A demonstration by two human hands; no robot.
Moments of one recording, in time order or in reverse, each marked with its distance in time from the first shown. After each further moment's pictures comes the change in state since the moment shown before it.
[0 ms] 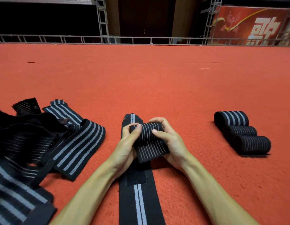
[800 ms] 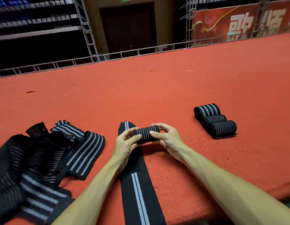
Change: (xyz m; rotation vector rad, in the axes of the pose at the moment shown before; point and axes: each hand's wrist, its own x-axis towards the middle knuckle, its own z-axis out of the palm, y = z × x) left_hand -0.009 0.004 0.019 0.254 0.119 0.079; right_hand -0.031 -0.017 -0.019 0.044 0.298 0.002
